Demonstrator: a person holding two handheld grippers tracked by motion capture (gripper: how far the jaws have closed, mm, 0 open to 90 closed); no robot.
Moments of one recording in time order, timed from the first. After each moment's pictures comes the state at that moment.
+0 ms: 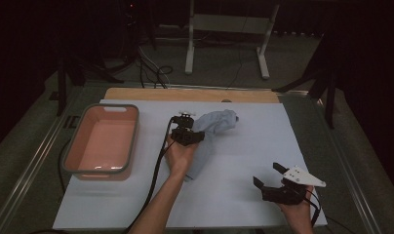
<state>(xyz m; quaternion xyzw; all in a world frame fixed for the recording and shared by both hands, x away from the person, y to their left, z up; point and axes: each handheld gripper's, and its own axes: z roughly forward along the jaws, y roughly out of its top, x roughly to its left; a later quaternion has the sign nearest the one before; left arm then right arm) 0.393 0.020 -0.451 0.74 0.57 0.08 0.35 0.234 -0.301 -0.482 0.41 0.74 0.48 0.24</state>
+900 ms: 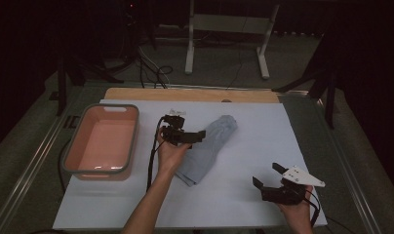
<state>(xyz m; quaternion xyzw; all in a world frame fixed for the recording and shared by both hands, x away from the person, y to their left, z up) 0.388 0.052 -0.445 0.74 0.50 0.08 0.44 0.234 -0.300 -0.482 0.41 0.74 0.48 0.24</state>
